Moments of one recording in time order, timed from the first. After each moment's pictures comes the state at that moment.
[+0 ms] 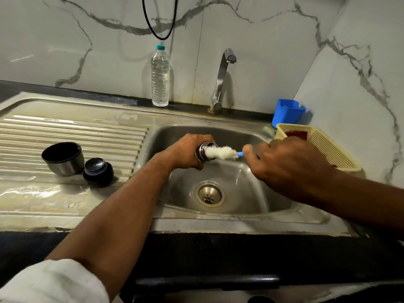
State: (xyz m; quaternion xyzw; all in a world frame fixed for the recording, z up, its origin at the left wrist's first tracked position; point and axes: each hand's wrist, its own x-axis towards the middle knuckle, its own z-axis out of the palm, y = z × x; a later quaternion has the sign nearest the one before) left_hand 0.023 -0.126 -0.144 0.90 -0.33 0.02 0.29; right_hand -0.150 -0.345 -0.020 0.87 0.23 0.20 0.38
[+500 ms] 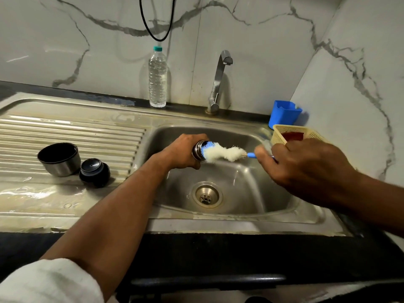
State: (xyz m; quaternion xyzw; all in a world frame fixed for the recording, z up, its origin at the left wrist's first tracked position) left_hand 0.021 -0.126 -0.144 0.90 -0.31 0.04 0.30; right_hand -0.159 -0.382 -0.014 0.87 0.27 0.23 0.35
